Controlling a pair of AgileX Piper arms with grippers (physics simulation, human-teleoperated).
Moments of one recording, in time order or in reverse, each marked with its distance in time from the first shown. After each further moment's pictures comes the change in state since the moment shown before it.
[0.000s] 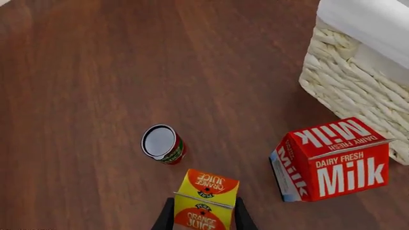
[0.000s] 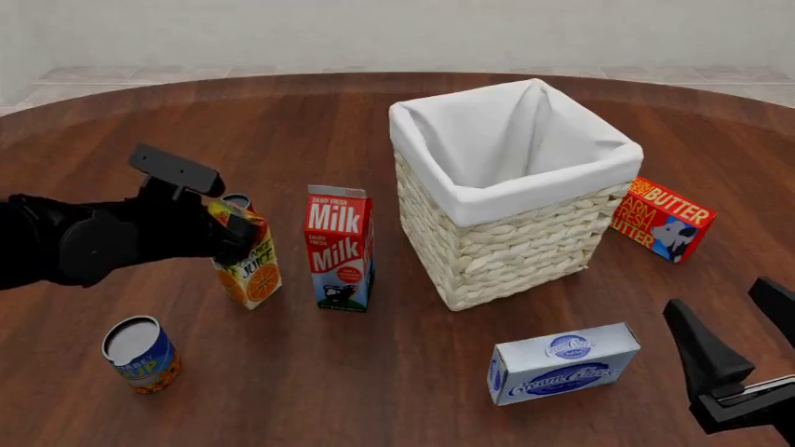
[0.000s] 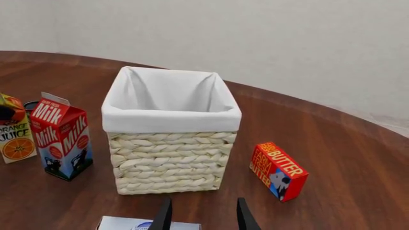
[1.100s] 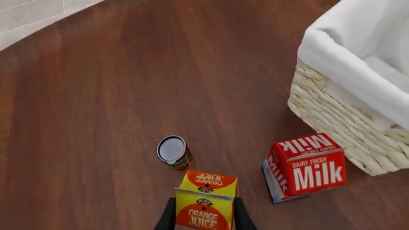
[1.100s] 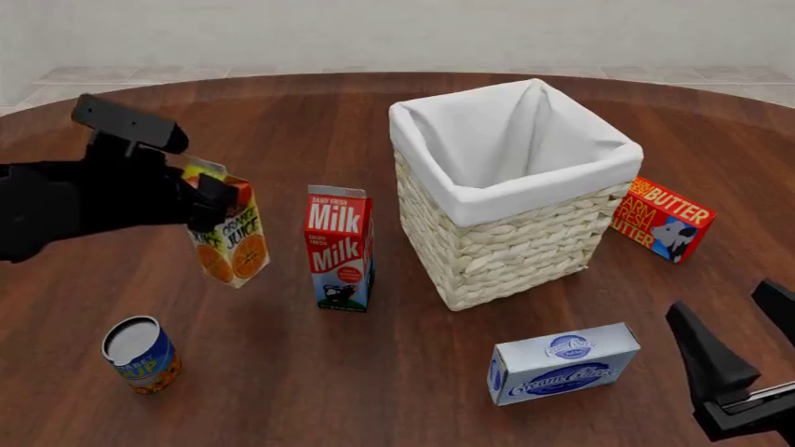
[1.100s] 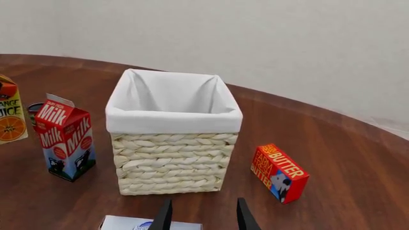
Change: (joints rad) left arm -0.002 -0.196 -0.064 0.172 0.023; right arm 0.010 -0.054 0.000 0.039 0.001
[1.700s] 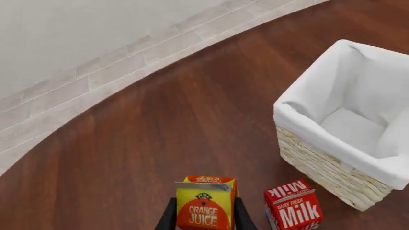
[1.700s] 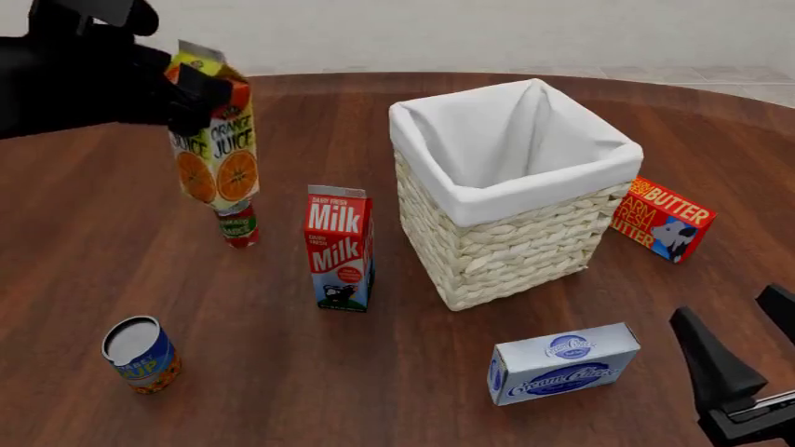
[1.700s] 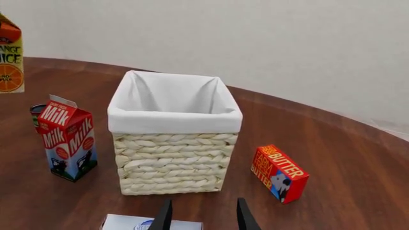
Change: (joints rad) left arm -0.050 -0.069 -0.258 0.102 0.114; right arm 0.003 -0.062 0.000 0.049 0.002
